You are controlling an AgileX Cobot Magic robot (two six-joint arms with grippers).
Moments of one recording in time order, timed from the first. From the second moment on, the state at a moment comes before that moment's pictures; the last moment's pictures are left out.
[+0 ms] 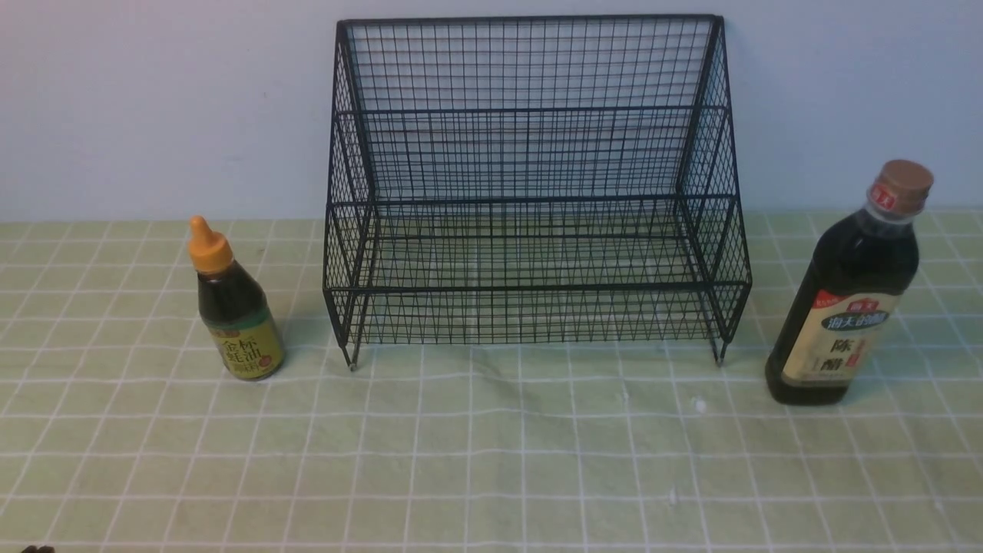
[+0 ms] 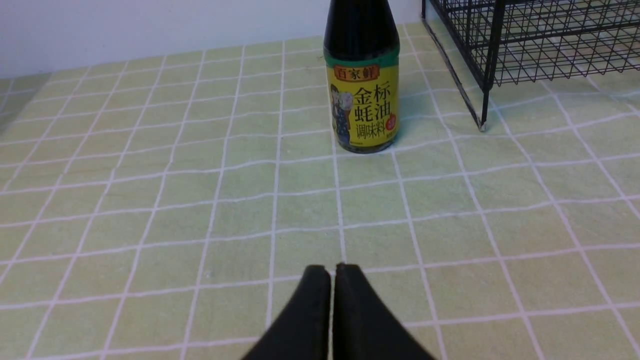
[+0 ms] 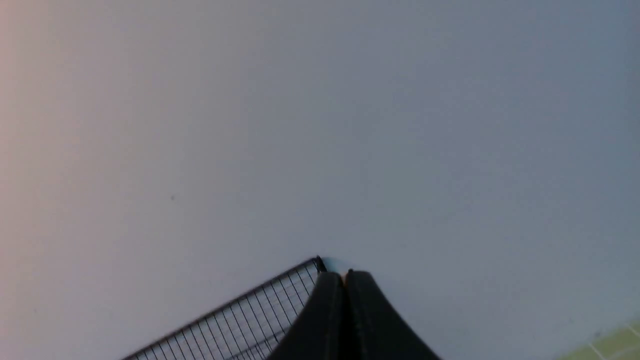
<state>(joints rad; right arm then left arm) -0.01 -0.01 0.03 0.17 -0.23 0.39 -0.04 -0.01 0.03 0.07 0.38 0.02</state>
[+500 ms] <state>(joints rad) -0.01 0.42 -0.80 0.09 0.72 0.22 -0.04 -0.01 0.03 0.07 0.38 0.02</state>
